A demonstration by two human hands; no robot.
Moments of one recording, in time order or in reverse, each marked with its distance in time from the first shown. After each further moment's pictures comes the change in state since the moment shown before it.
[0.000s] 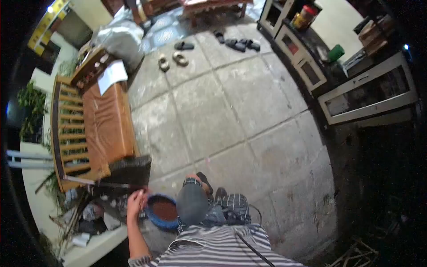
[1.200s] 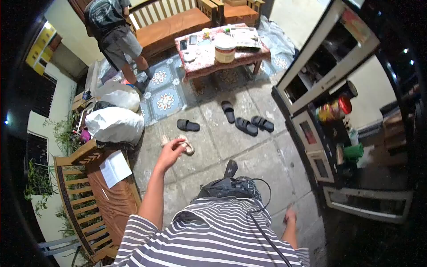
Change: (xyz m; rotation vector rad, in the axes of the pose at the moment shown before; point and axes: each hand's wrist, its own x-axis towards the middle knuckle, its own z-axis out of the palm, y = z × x) left_hand 0.577 0.817 0.244 0.187 -0.295 0.431; right_hand -0.311 -0.808 0.473 -0.660 -0.171 -0.425
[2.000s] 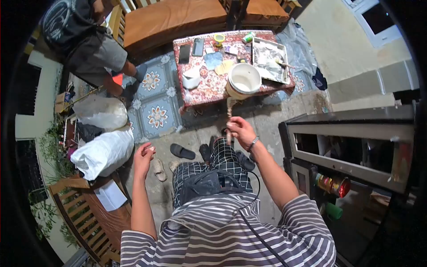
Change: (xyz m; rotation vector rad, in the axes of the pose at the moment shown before) left_hand 0.393 0.111 -0.198 -0.123 0.474 -0.280; right_hand -0.187 -0.946 0.041 0.615 -0.953 -0.899
